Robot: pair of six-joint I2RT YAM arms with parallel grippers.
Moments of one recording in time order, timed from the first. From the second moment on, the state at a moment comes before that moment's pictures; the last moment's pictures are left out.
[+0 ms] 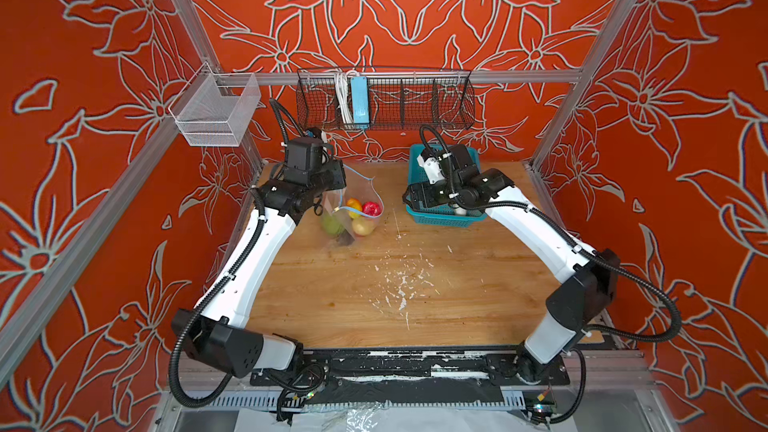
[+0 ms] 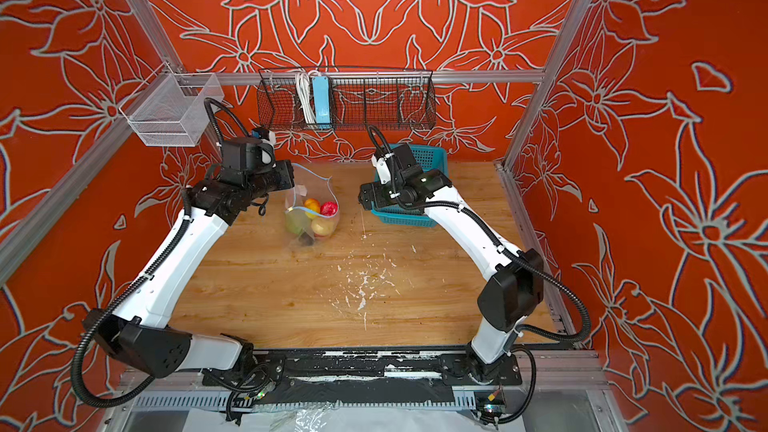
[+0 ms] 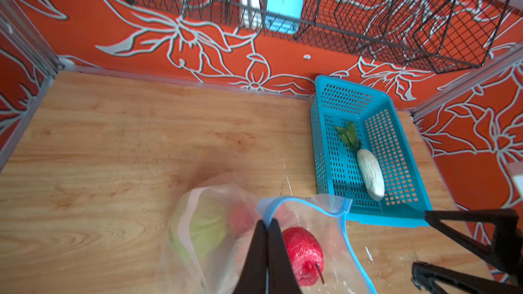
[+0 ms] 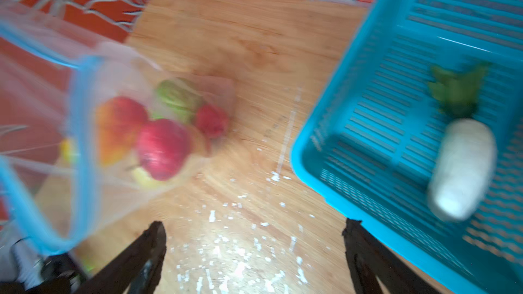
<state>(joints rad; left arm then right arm) -0.24 1.41 1.60 -0.71 -0.06 -0.35 0.52 1.69 1.70 -0.82 -0.12 0.27</state>
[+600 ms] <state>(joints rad) -0.23 1.41 1.62 -0.73 -0.21 -0.29 0.34 1.85 1.74 -0.98 0.12 0.27</state>
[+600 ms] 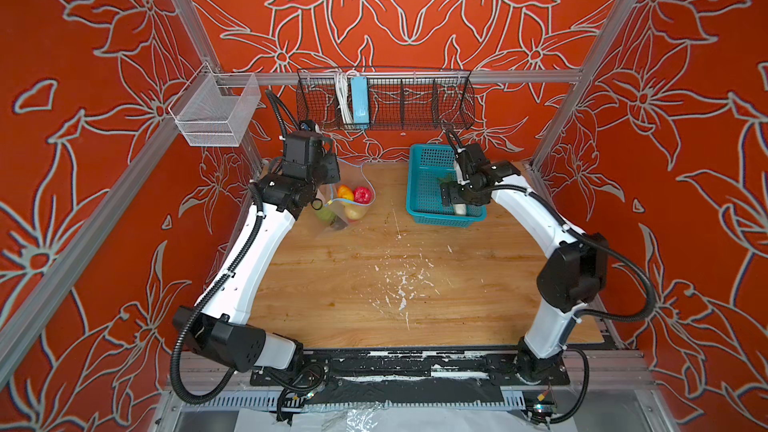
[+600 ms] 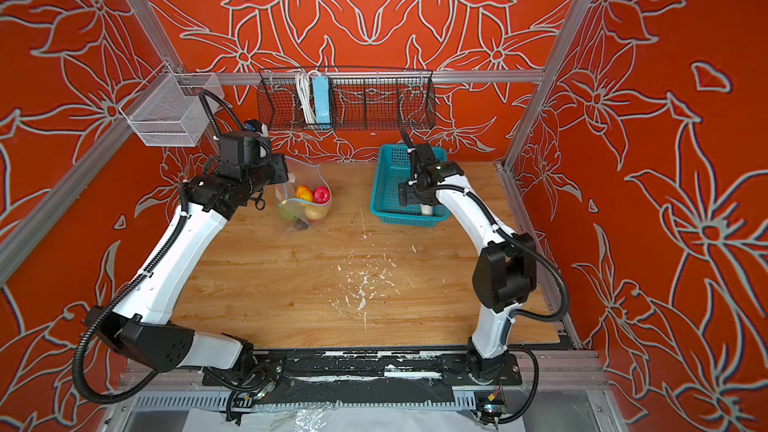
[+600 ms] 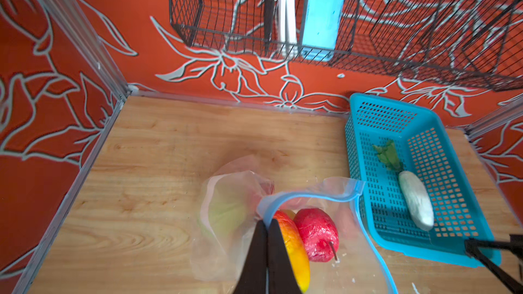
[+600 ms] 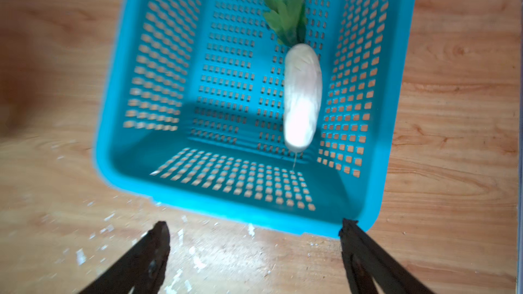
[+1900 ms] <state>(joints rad) -0.23 1.33 1.33 -0.56 -0.07 -0.33 0.31 2.43 2.20 -1.15 0.35 0.20</state>
